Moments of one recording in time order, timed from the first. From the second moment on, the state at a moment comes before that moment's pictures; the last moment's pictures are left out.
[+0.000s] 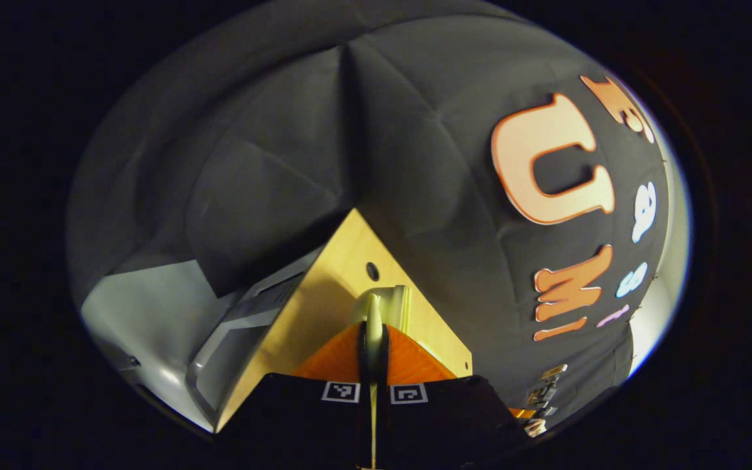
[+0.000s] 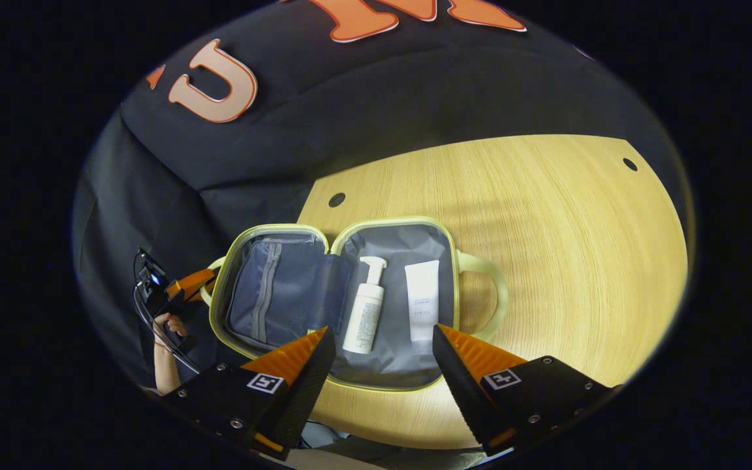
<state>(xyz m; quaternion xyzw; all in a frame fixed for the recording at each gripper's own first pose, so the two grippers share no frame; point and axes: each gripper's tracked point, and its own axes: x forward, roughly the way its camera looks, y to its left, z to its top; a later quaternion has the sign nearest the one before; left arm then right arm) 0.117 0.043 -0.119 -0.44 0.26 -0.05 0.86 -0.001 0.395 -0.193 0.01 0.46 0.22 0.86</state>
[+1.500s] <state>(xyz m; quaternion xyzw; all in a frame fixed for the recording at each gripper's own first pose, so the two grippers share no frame) 0.153 -0.499 -0.165 -0.29 0.43 -0.20 0.83 0.067 0.061 0.052 -0.04 0.15 0.10 0.98</state>
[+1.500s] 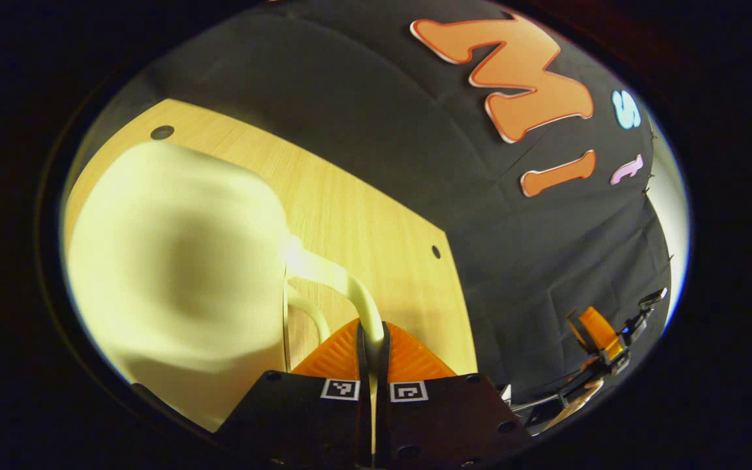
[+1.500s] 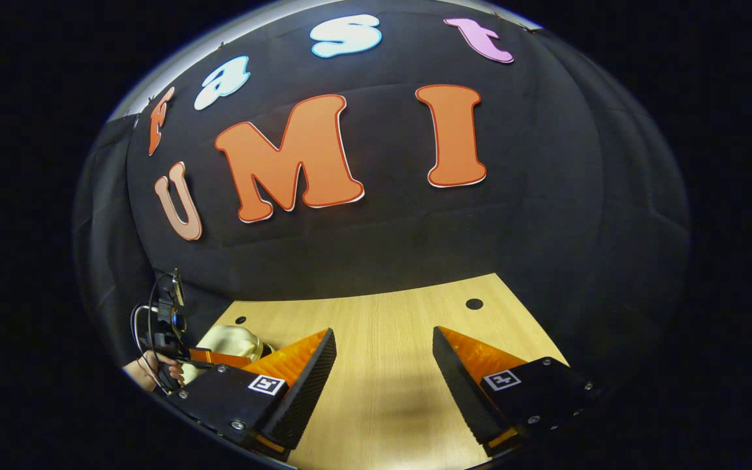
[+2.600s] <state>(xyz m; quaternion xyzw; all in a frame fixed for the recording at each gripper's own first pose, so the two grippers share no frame) 0.122 -0.623 -0.154 -0.19 0.38 -0.11 0.90 0.063 0.049 0.054 -0.03 0.14 0.15 0.98</state>
